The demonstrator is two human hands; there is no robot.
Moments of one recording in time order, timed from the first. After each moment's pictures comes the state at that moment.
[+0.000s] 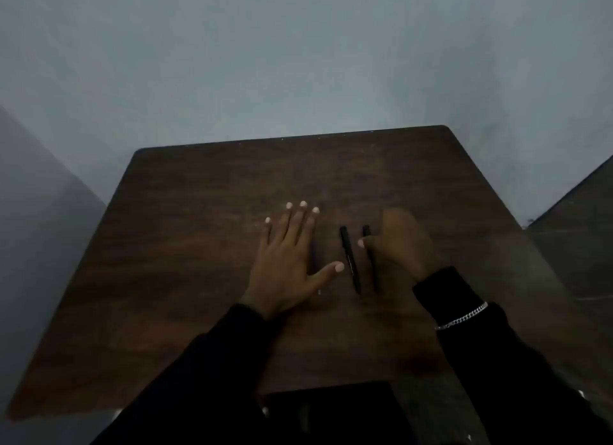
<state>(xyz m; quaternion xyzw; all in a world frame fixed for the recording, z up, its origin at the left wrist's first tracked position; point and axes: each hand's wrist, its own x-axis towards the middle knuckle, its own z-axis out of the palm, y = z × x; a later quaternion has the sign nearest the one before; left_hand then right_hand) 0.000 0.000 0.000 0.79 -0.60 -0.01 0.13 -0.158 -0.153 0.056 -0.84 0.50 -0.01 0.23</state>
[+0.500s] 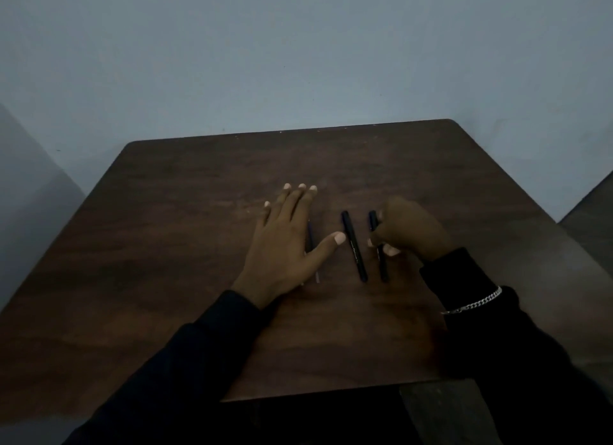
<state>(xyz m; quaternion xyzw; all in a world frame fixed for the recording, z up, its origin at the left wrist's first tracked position) 0.001 -0.012 -0.040 0.77 -0.59 0.03 0.25 -0.151 -0.174 -0.003 -0.78 0.54 0.01 0.32</state>
